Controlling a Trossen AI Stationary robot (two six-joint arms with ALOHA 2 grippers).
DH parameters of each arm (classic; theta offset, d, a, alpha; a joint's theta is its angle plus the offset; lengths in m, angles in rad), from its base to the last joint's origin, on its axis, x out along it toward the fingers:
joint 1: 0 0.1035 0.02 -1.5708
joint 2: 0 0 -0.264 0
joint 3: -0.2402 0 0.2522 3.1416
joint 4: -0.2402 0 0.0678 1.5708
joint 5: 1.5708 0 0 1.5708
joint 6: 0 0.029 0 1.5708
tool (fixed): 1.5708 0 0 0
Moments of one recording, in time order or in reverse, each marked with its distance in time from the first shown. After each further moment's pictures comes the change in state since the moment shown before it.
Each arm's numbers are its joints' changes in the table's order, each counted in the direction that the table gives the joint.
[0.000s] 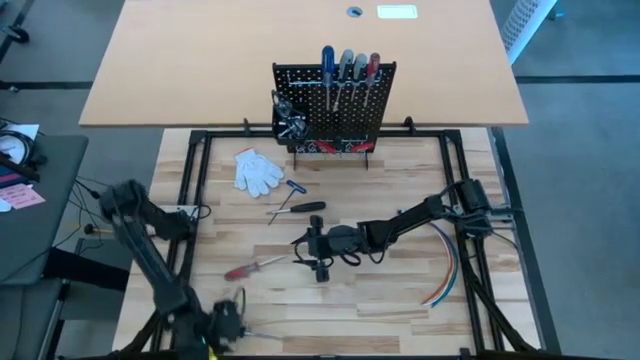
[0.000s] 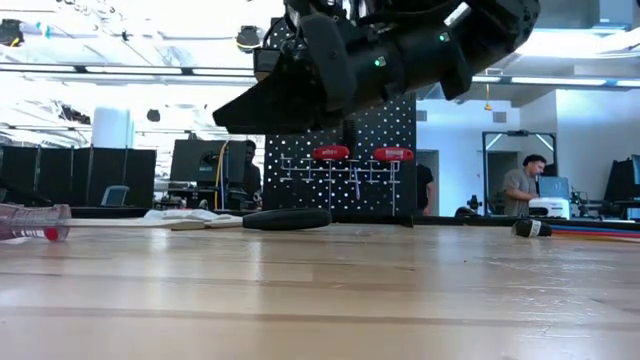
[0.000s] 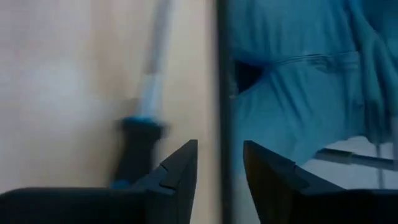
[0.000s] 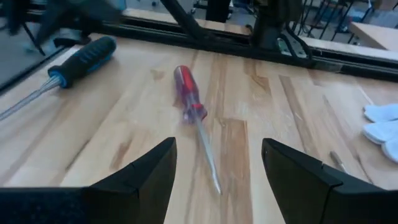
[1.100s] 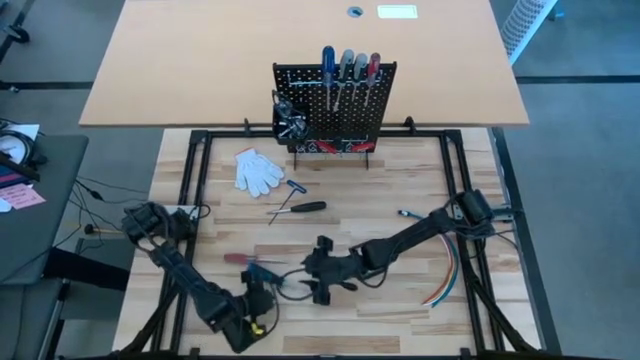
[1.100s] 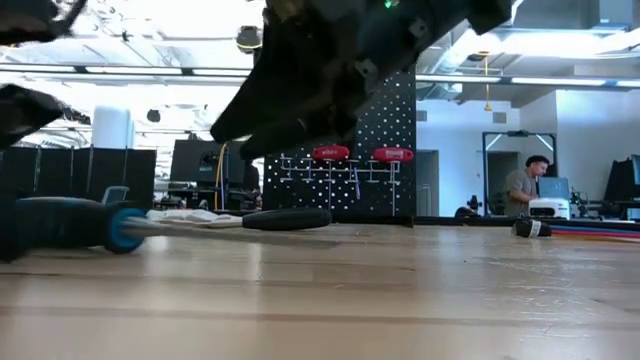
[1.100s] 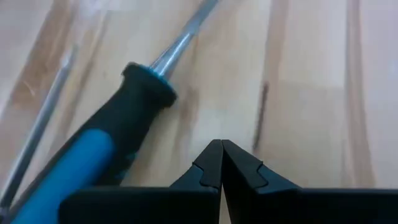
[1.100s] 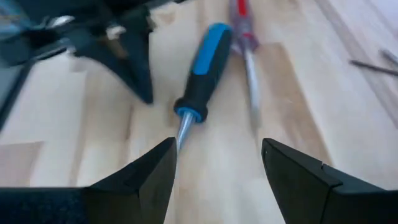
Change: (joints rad) left arm 0.226 0.256 -0.084 -0.238 -0.446 0.149; right arm 0.146 0.022 -0.216 -0.514 0.164 0.398
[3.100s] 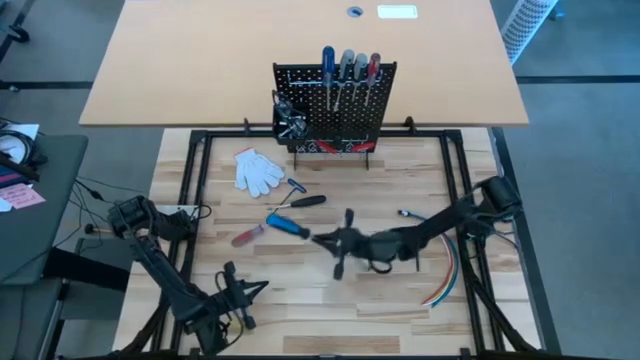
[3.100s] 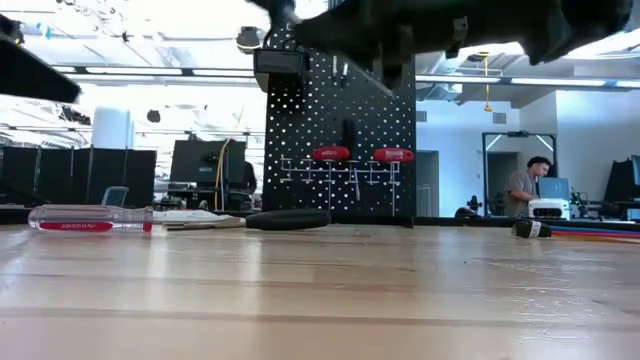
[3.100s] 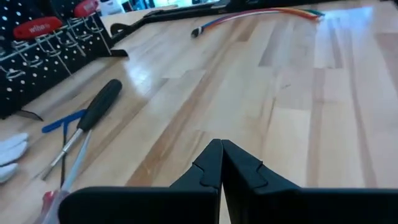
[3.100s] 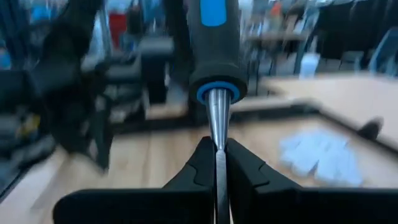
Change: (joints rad) left arm -0.165 -0.113 0.094 -0.043 -0.594 -0.218; right arm -0.034 -0.225 0.481 0.902 0.254 -0.285
